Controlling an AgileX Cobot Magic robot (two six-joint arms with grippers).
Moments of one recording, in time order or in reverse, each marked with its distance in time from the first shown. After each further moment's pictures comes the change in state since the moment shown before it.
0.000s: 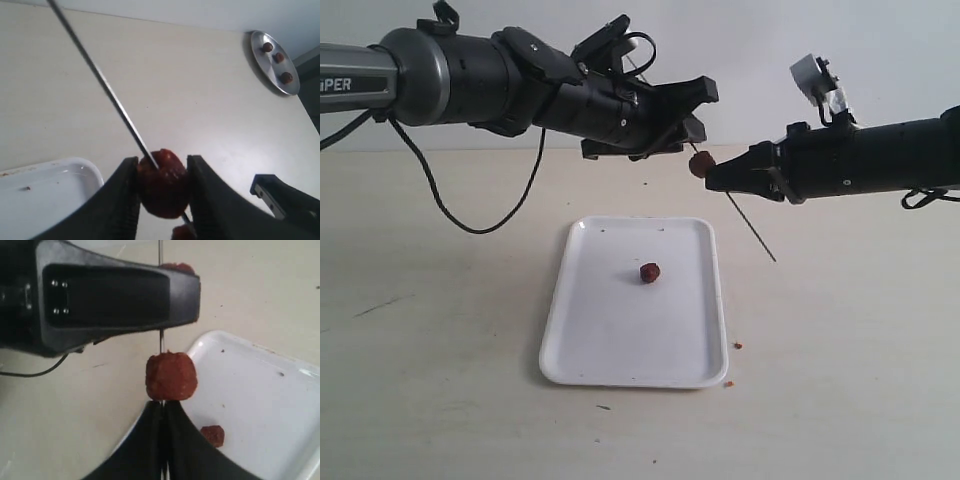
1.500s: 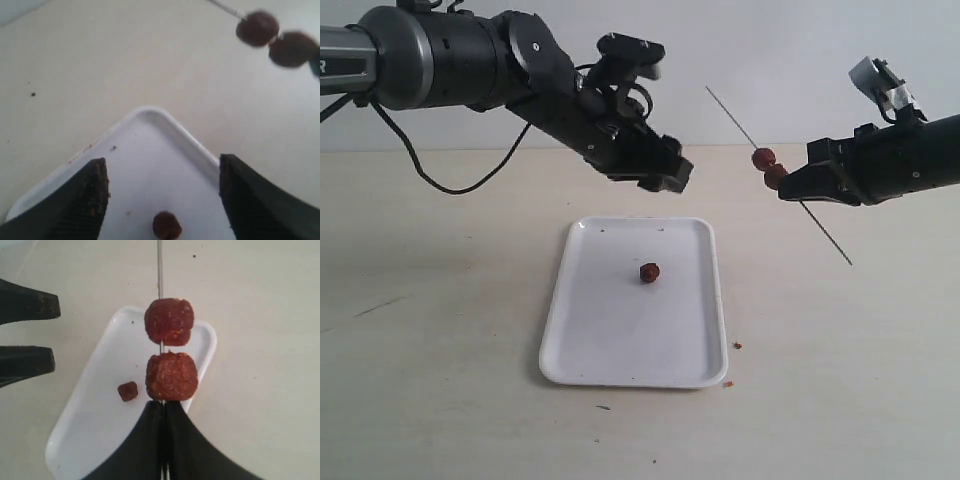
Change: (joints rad) left arm -0.007 -0.041 0.000 0.571 0.205 0.109; right arm -0.136 -0.074 0.000 -0.292 -0.120 0.299
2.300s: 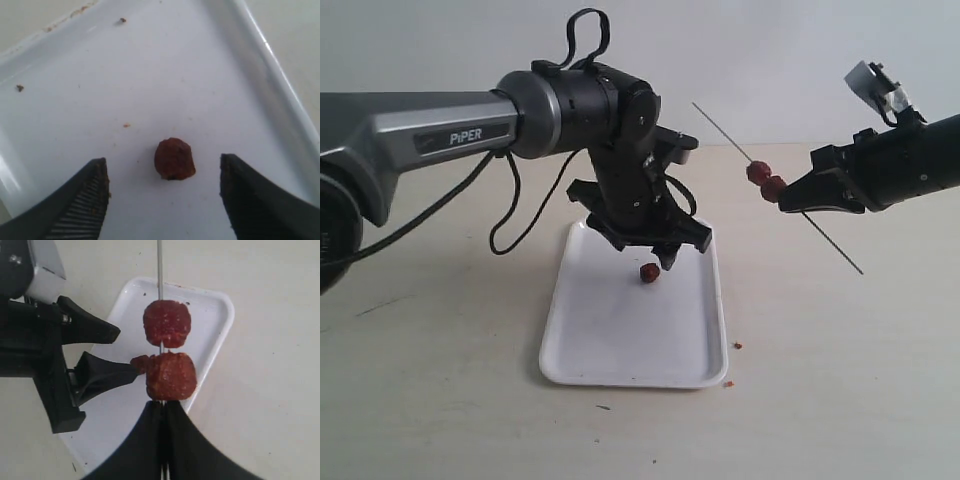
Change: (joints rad) left arm -0.115 0.251 -0.291 0.528 0.401 -0.692; right arm 0.000 -0.020 0.000 -0.093 0.060 0.054
